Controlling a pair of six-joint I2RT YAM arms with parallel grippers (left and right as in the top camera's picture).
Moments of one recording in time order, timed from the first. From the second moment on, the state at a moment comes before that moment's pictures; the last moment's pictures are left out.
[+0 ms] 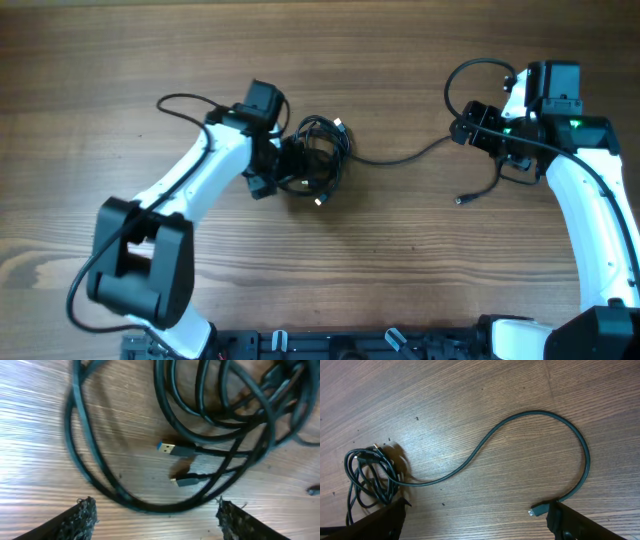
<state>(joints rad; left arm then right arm) -0.35 1.81 1.21 -0.87 0.31 -0.68 -0.06 1.46 1.21 -0.88 -0.21 0.33</state>
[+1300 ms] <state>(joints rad) -0.36 1.23 1.29 -0.71 0.40 -0.46 0.04 1.44 1.21 -0.57 -0.95 0.18</state>
